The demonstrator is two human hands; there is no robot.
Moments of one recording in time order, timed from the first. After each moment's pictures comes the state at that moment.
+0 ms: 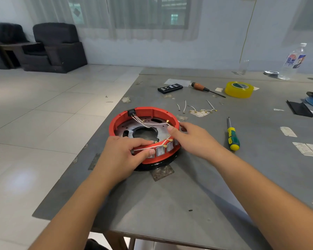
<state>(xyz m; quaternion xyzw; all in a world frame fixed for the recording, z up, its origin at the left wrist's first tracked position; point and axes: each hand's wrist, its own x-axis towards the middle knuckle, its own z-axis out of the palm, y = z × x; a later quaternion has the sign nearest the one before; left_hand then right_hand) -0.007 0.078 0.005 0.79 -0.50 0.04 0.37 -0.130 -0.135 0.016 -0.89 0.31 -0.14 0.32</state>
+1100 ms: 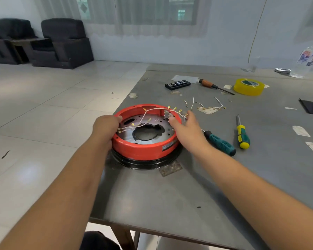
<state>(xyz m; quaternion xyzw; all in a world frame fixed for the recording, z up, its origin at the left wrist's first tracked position) 0.087 0.050 0.010 0.76 -0.03 -0.17 0.63 -0.091 -0.109 0.003 -0.76 0.35 -0.25 0.48</state>
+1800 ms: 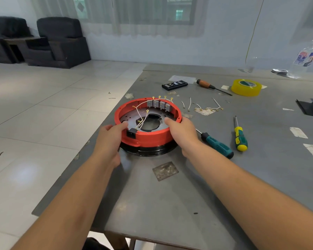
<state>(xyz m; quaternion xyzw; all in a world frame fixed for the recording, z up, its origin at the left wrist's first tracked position) 0.059 0.035 -0.020 0.64 0.00 -0.22 0.73 -0.067 -0.116 0.001 -0.69 0.42 -0.26 0.53</state>
